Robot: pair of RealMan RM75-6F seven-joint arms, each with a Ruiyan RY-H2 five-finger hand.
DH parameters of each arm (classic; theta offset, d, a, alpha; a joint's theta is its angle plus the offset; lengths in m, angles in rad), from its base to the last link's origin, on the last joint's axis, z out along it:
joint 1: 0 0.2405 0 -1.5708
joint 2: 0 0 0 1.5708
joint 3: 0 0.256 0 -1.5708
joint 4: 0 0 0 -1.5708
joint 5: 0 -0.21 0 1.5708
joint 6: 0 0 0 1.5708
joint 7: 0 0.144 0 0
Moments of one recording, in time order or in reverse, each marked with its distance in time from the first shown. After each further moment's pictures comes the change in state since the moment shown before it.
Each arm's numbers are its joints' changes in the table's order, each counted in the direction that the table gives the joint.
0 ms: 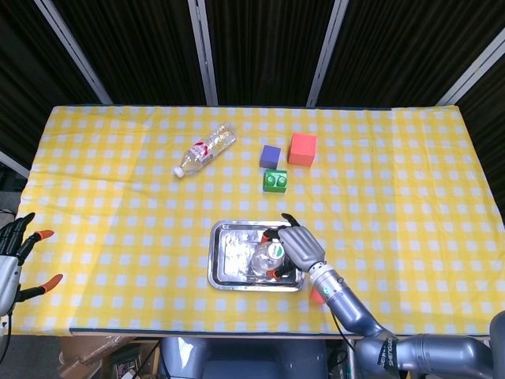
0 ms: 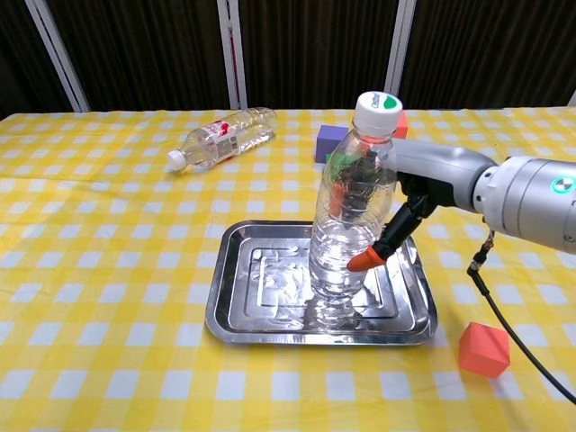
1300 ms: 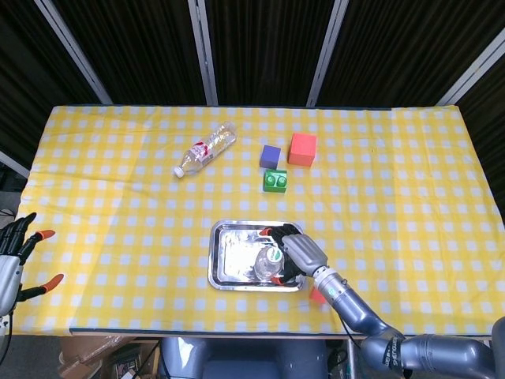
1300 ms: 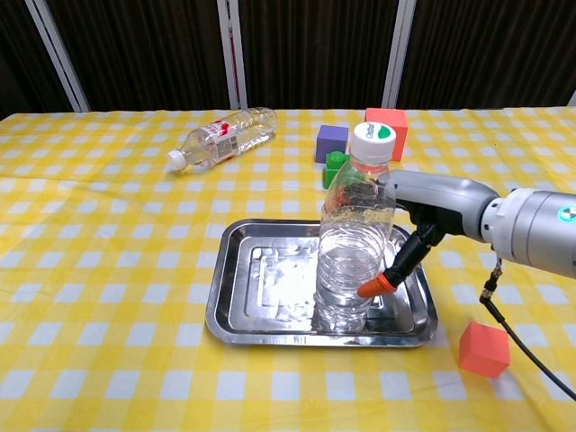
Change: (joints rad) left arm -0.003 -0.005 0.000 0.004 0.003 -0.006 0.005; right arm -0.034 0.006 -0.025 0.080 0.088 -0.110 0.169
